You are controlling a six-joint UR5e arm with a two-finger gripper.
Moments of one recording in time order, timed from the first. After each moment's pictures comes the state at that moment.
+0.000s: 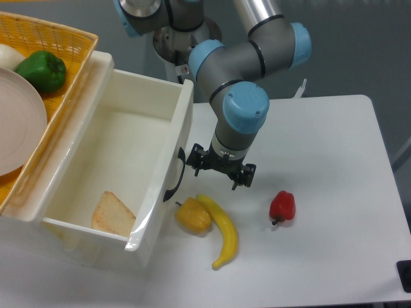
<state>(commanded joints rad) 2.47 -1.91 -1.61 -1.26 1.37 0.74</state>
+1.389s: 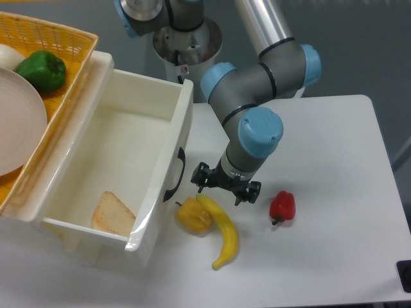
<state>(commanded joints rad) 2.48 -2.00 -1.55 -1.26 1.33 0.73</state>
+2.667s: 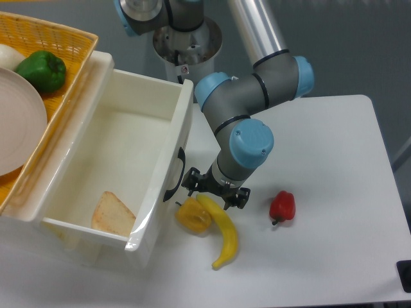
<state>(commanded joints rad) 2.45 -2.02 -1.56 -1.26 1.32 0.73</state>
